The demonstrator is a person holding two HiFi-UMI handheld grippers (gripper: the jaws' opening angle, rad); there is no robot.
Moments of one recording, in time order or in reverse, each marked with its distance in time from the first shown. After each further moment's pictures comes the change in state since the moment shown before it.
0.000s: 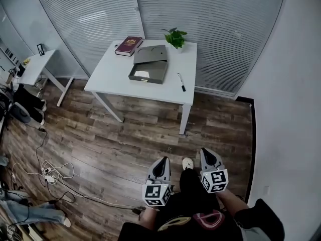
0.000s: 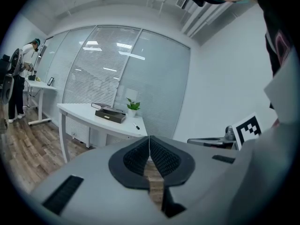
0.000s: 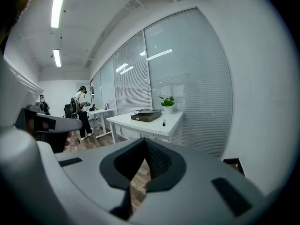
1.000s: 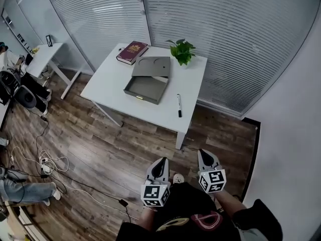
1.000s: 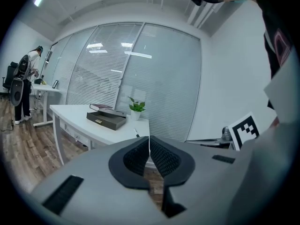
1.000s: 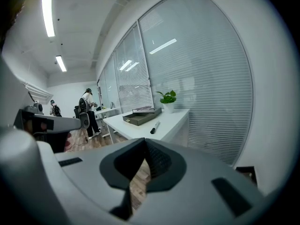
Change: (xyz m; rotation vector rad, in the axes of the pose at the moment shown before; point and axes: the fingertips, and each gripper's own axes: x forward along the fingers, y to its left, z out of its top) left arm 0.172 -0.015 0.035 0.000 -0.011 0.135; right arm 0.141 -0.125 0.043 0.012 0.057 0.158
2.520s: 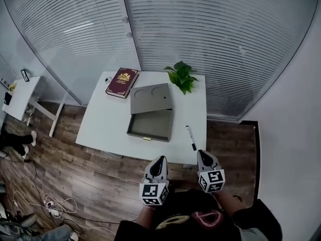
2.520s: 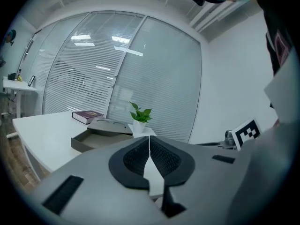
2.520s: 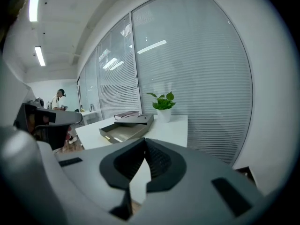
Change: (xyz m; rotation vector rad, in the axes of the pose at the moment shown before) left arm 0.161 0.157 0.100 0.049 0.010 -0.211; right arm 0.184 0.009 0.077 0.050 -0.020 -0.229
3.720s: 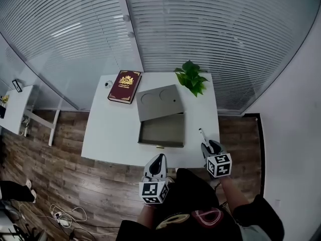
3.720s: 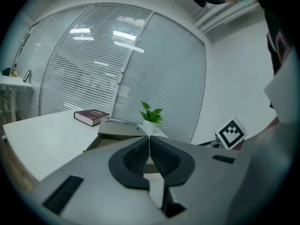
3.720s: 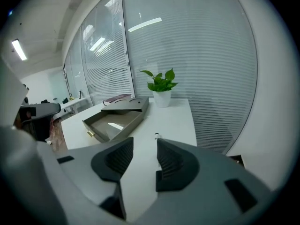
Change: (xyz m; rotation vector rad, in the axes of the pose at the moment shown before) left arm 0.027 0.095 0.023 -0.023 0.038 -0.049; right arm 0.090 -0.003 -0.006 0.035 0.249 -0.089
